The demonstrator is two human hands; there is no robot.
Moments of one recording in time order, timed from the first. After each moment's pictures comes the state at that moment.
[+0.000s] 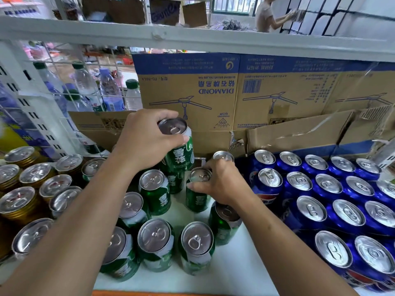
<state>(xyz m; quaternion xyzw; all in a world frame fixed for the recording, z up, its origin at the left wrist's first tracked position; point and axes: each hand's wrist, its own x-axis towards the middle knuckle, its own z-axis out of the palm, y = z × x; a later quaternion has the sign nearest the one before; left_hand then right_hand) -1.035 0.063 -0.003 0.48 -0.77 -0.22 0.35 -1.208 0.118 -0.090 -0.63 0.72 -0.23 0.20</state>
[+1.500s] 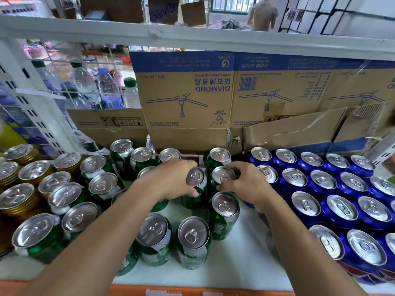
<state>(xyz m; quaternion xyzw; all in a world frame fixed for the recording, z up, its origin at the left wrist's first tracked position) -1.065 0.070 -0.069 0.44 -0.87 -0.20 -0.05 -1.254 0.151 -0.093 -0.51 0.74 -0.32 0.30</state>
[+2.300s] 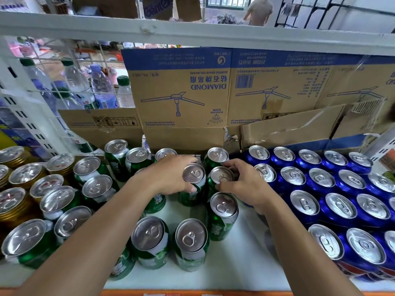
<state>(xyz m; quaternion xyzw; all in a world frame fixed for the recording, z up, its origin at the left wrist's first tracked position) -1.068 0.061 -0.069 0.41 -0.88 -0.23 0.00 -1.255 0.153 -0.094 -0.50 0.73 -0.33 0.34</state>
